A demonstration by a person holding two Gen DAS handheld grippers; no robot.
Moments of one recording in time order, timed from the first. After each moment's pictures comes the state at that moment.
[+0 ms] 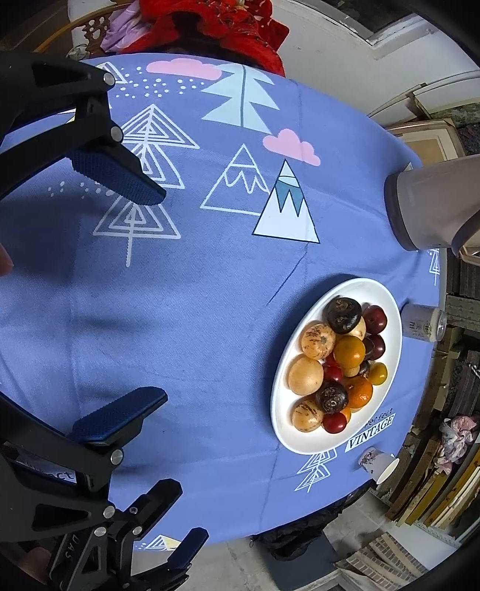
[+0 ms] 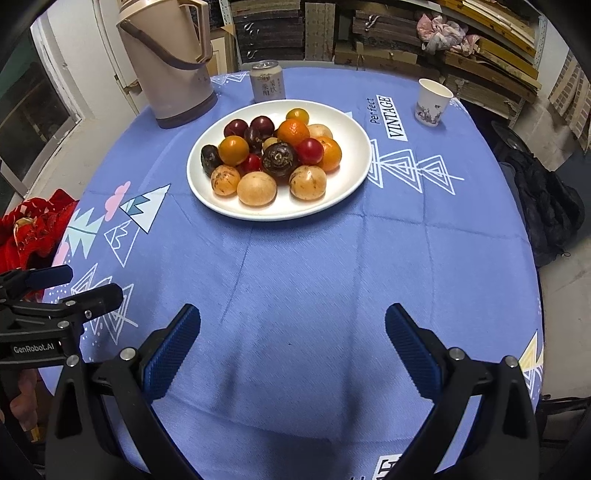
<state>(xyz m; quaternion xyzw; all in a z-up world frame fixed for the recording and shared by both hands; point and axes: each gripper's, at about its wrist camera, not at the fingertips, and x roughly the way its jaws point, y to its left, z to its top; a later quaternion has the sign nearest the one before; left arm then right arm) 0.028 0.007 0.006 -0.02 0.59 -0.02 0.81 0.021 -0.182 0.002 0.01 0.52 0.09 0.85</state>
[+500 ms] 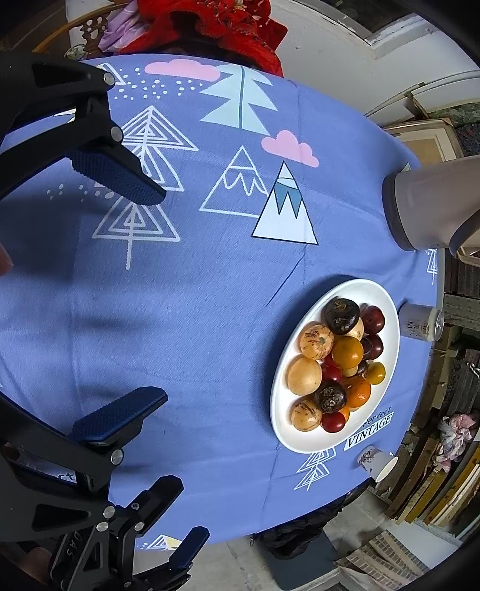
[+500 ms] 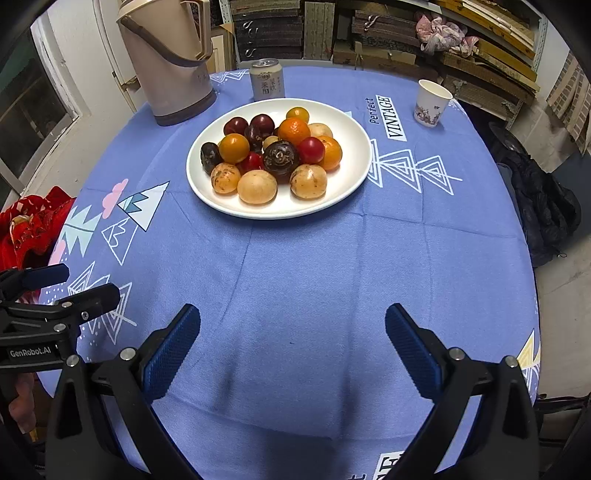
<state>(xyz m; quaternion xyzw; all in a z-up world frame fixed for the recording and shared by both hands) 0.027 0.011 0.007 -0.02 0.58 -0.02 0.81 0.021 -0.178 0.003 0.00 0.52 0.08 0.85</state>
